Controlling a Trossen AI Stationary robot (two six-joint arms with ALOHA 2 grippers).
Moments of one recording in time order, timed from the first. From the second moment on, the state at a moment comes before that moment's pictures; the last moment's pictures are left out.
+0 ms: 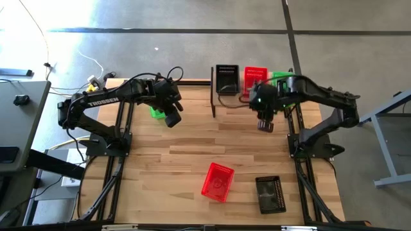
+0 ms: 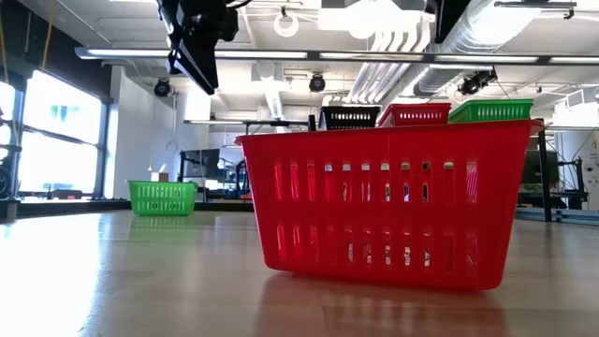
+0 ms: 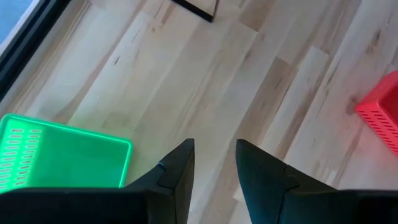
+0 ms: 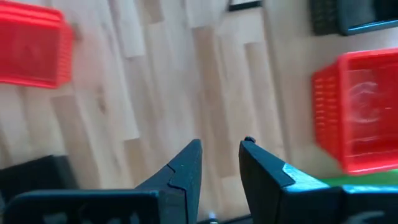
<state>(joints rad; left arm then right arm) 0.43 1.36 1.30 -1.05 -0.01 -0.21 -0.12 1.43 1.72 -1.57 0.11 0.04</state>
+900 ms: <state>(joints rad) 0.36 1.36 1.30 -1.05 0.02 -0.14 0.49 1.43 1.32 -1.33 -0.08 0.86</state>
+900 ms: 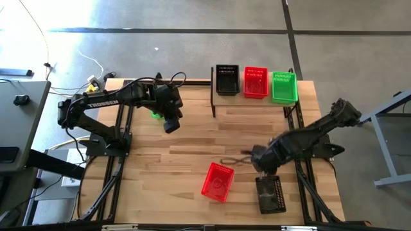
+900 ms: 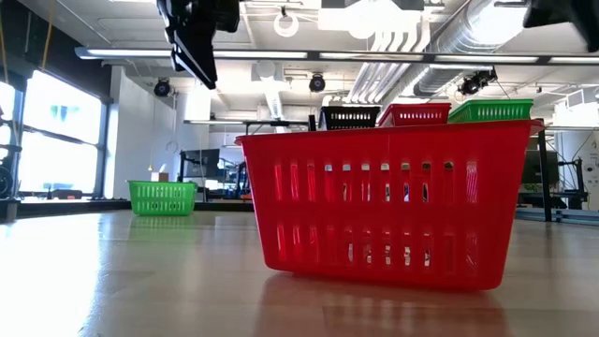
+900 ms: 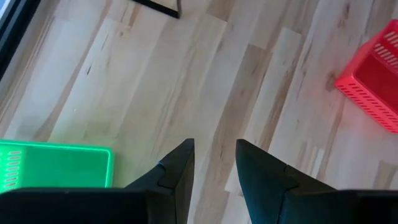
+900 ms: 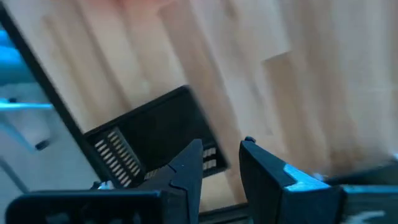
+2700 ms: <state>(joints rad) -0.02 1.36 1.30 -1.05 0.08 -0.50 0.67 1.43 0.79 -0.85 -0.12 0.75</state>
